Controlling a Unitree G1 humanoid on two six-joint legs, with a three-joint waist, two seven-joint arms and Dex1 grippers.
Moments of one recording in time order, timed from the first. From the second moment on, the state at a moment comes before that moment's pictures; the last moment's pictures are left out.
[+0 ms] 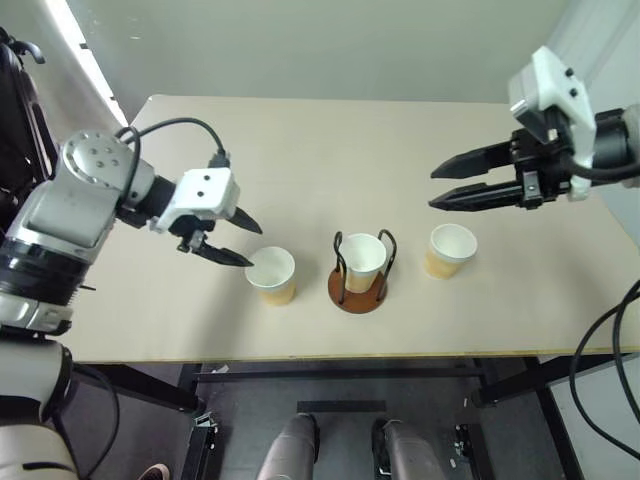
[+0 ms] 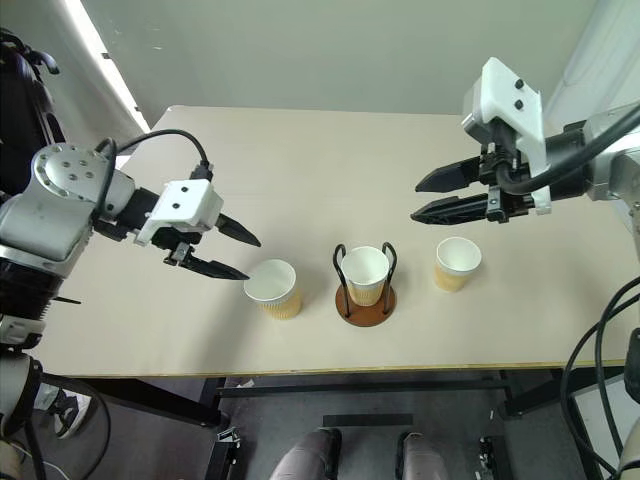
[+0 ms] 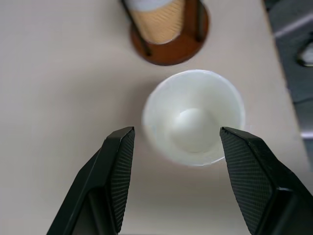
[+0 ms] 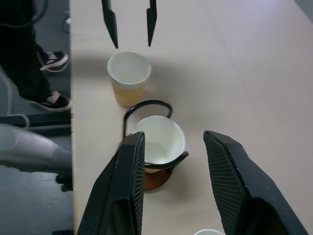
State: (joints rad) left arm -0.98 1.07 -0.41 0.22 -0.28 0.11 -1.58; right arm -1.09 -1.03 0.08 -0.28 0.49 1.04 1.35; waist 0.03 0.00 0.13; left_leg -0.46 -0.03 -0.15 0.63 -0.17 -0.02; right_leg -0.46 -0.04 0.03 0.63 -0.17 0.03
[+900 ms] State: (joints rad) left arm -0.87 0.98 -0.45 0.18 -0.11 0.02 -1.58; right arm -1.03 -1.15 0.08 -0.22 0.51 0.96 1.38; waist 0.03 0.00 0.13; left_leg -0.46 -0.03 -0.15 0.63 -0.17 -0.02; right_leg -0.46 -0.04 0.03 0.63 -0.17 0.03
